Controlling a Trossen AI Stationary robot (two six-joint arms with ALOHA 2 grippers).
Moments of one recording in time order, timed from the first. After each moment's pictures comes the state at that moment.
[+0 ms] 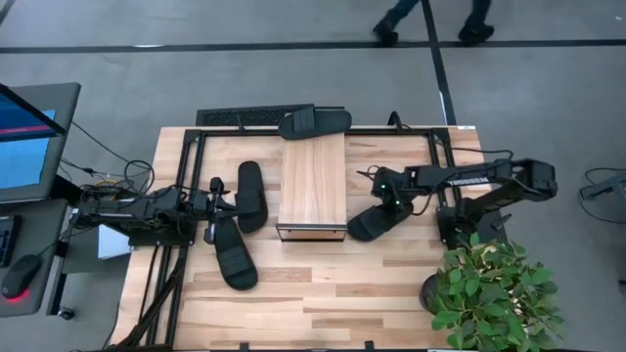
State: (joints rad) left arm -0.02 0.01 0.01 0.03 -0.01 0.00; right arm -0.26 1.35 0.60 -0.51 -0.32 0.38
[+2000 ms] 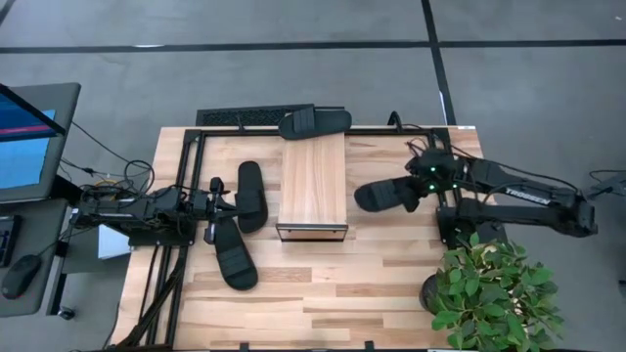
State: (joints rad) left arm -0.02 0.01 0.01 0.03 -0.01 0.00; right arm -0.41 0.70 0.60 -0.73 -0.18 0.40
